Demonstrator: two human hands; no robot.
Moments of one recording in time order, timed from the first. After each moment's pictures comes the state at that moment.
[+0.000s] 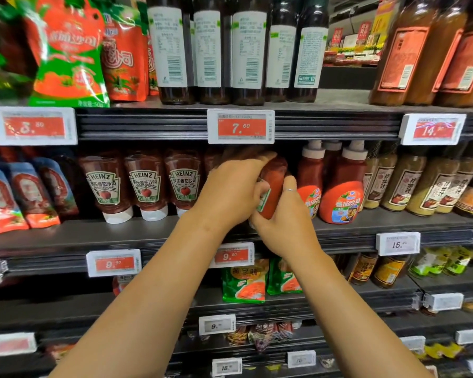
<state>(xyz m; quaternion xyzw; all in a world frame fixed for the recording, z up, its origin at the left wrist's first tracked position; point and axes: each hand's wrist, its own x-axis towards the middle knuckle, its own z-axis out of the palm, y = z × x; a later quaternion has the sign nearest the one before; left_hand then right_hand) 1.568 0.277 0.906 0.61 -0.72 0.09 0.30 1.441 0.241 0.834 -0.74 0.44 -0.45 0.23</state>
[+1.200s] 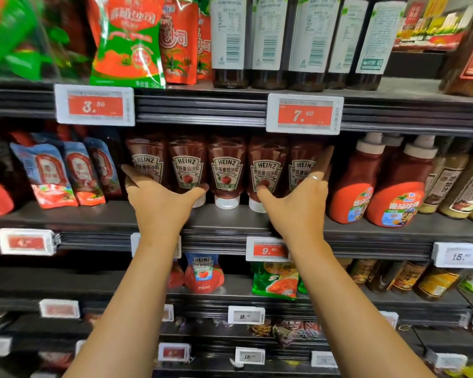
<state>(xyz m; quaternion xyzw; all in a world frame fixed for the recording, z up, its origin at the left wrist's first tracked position) 1.712 0.315 0.828 0.82 -0.27 0.01 0.50 1.509 0.231 0.828 -0.65 0.53 -0.51 0.19</state>
